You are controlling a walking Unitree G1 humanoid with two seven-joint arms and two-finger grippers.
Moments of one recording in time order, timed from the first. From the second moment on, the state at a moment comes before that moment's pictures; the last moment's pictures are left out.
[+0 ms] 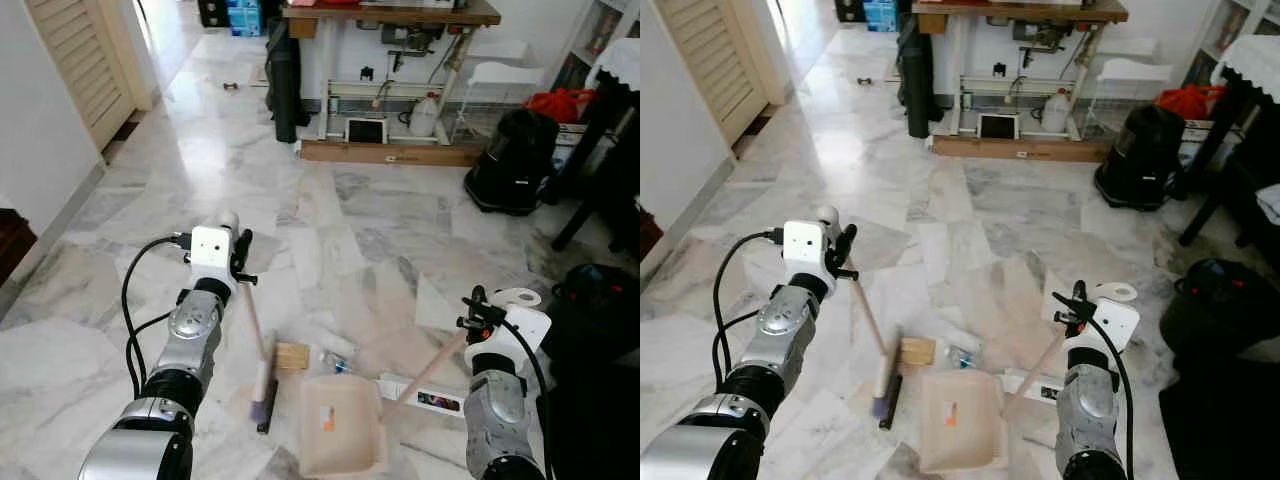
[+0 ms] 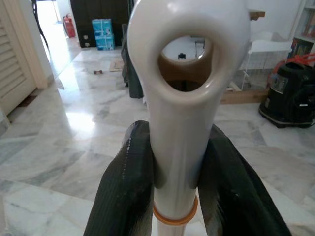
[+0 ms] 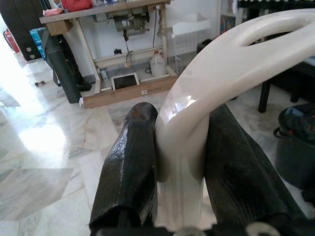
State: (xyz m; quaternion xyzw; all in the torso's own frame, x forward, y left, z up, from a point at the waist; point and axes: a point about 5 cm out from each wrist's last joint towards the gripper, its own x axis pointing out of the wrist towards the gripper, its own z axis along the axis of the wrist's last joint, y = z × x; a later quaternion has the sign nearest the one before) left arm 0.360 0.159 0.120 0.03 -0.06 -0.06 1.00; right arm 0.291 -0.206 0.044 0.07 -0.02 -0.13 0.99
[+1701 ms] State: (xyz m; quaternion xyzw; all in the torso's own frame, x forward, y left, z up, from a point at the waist) left arm 0.363 0.152 0.125 0.03 -0.07 -0.08 0.99; right arm 0.291 -0.204 0.043 0.07 -0.01 -0.13 0.99
